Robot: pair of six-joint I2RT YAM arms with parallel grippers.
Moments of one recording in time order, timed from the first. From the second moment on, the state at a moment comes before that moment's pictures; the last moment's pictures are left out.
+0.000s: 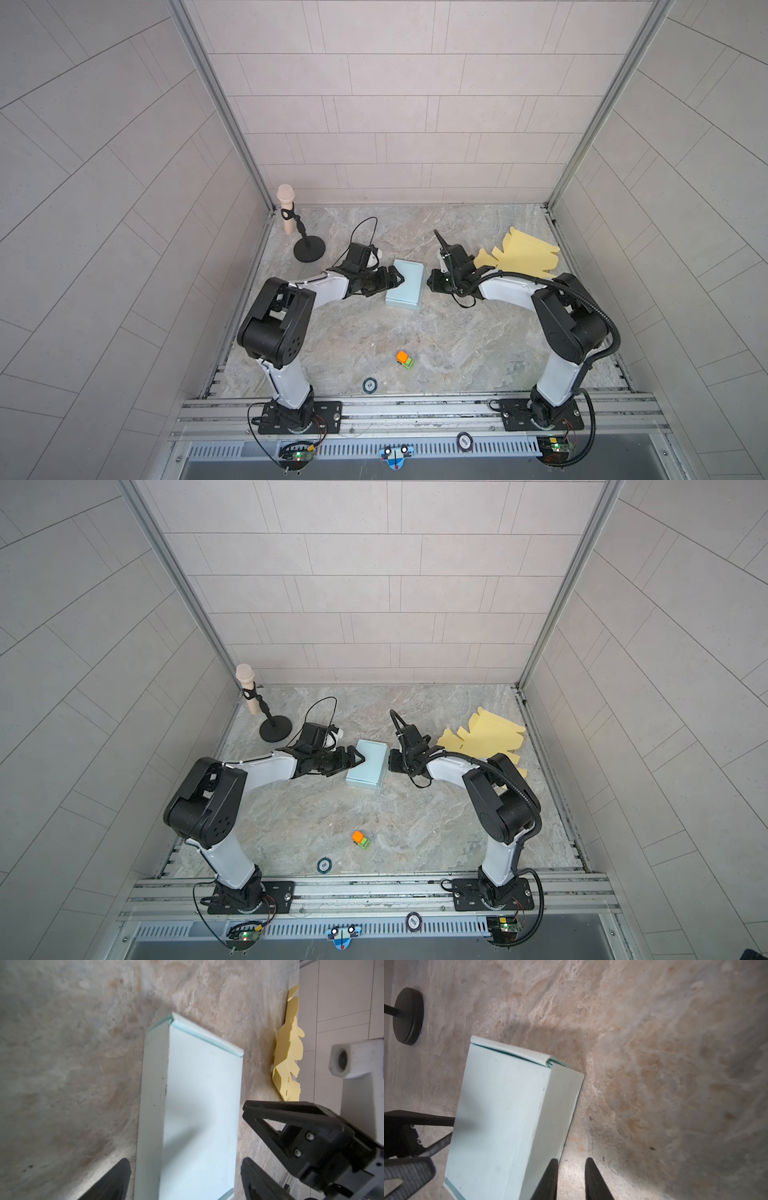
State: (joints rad) left arm -0.38 1.77 0.97 -0.05 0.50 -0.59; right arm 0.49 1.80 1.05 -0.15 -0.13 0.60
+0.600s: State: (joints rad) left arm -0.38 1.95 1.17 -0.12 0.49 -0.56; right arm 0.47 1.98 1.21 -0.19 -0.12 0.58
